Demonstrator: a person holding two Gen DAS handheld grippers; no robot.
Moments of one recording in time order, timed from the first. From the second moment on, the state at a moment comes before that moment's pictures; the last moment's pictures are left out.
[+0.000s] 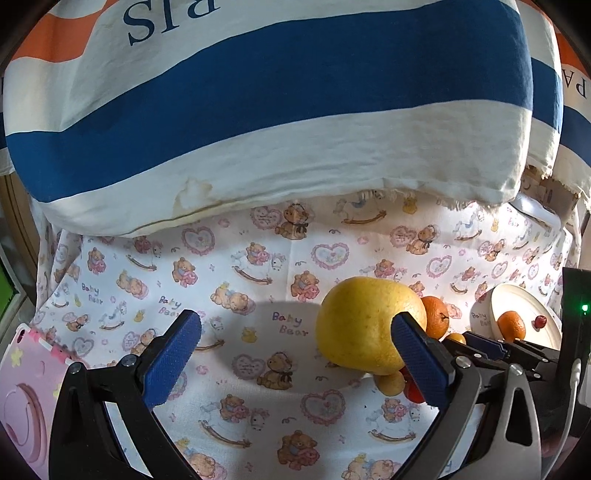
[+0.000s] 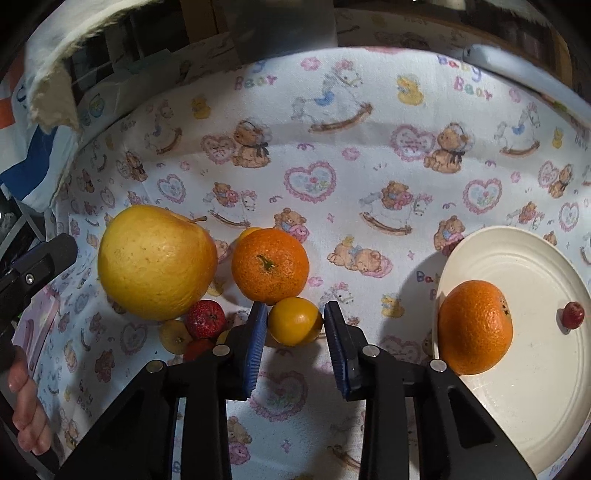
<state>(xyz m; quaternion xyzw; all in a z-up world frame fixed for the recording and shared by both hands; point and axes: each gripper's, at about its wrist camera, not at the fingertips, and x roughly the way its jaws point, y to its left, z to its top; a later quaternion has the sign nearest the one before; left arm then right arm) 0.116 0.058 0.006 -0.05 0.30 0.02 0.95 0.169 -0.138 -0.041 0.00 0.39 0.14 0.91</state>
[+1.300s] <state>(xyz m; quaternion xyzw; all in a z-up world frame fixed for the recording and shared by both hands) 0.184 -0.001 -0.025 -0.01 0.38 -0.02 0.92 0.148 -0.178 -0.008 0.03 0.26 0.06 0.96</state>
